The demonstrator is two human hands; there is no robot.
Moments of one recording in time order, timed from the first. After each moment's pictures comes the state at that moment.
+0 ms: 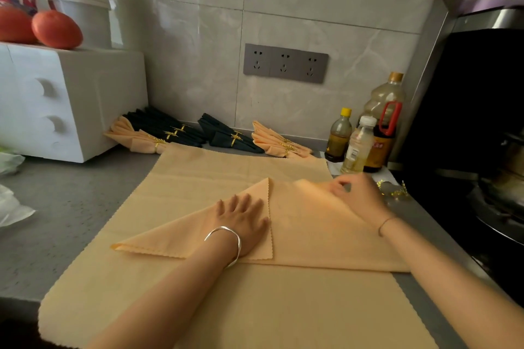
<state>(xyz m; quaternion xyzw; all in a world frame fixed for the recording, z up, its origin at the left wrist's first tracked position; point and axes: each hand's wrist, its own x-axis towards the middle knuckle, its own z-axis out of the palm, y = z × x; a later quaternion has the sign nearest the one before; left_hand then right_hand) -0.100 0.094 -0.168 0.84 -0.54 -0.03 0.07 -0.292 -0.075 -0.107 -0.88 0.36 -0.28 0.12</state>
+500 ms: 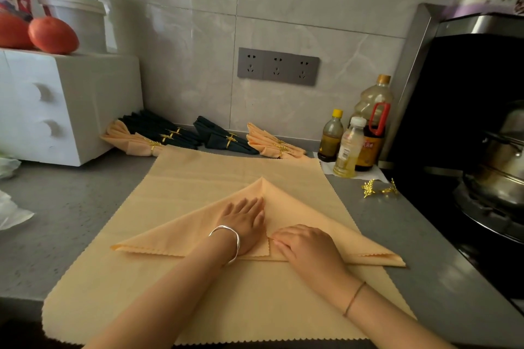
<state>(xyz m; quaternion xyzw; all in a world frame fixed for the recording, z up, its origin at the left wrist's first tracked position) -0.105 0.092 -0.168 0.81 -0.58 -0.08 0.11 -0.269 0.048 -0.165 -0.92 0.20 -0.32 -0.09</state>
